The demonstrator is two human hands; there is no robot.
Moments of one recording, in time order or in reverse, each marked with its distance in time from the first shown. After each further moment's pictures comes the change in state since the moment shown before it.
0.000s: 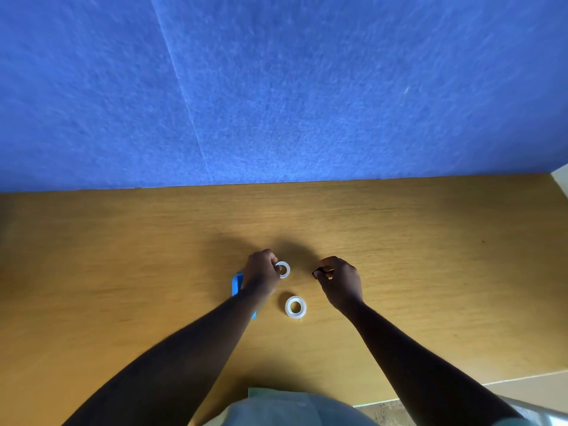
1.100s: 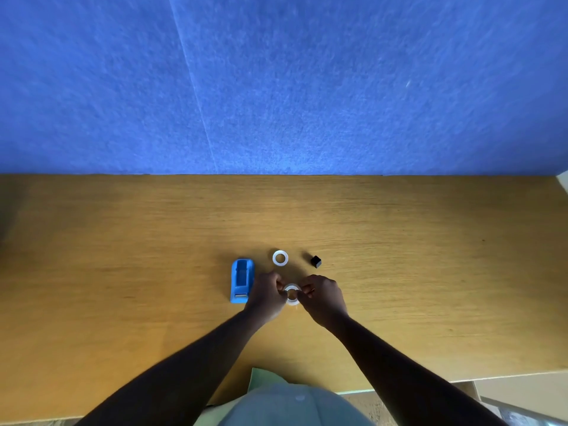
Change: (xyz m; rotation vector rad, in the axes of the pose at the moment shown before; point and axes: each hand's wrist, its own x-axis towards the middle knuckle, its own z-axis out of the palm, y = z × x) left_hand -0.067 -0.023 0.033 0.002 -0.131 0.012; right_hand -0.054 -0.003 0.021 -0.083 -0.191 -0.068
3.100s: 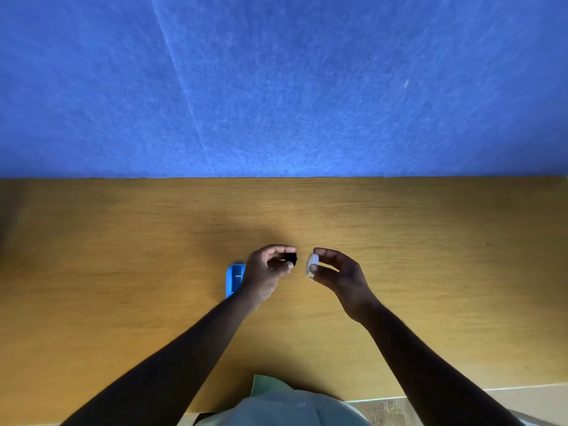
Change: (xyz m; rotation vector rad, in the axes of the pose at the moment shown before) left_hand 0.022 0.037 -0.035 -0.740 -0.002 0.126; right_hand 0.024 0.015 -0.067 1.054 -0.160 0.045
